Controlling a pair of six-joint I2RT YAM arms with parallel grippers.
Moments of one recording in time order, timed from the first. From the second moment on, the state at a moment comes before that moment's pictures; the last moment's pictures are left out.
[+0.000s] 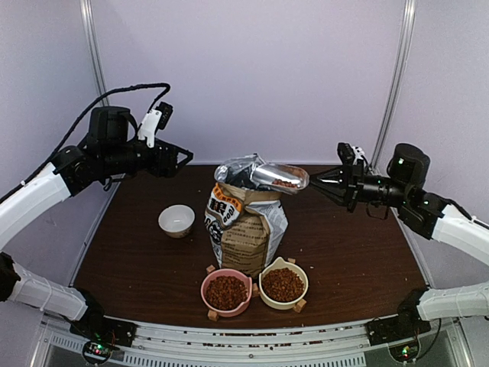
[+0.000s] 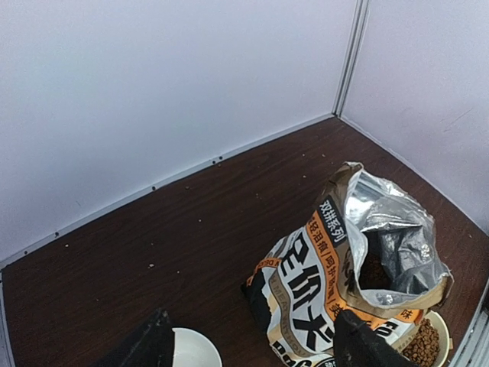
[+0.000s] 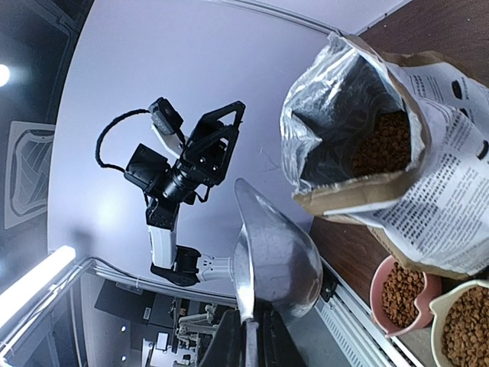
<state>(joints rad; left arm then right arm) -0.63 1.22 1.27 -0.41 0.05 -0.05 0.55 0.99 0.80 0.17 -0.72 1.27</state>
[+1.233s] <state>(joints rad) -0.63 1.18 1.22 -0.37 -0.04 -0.02 0.56 0.81 0.80 -0.87 -0.51 0.68</state>
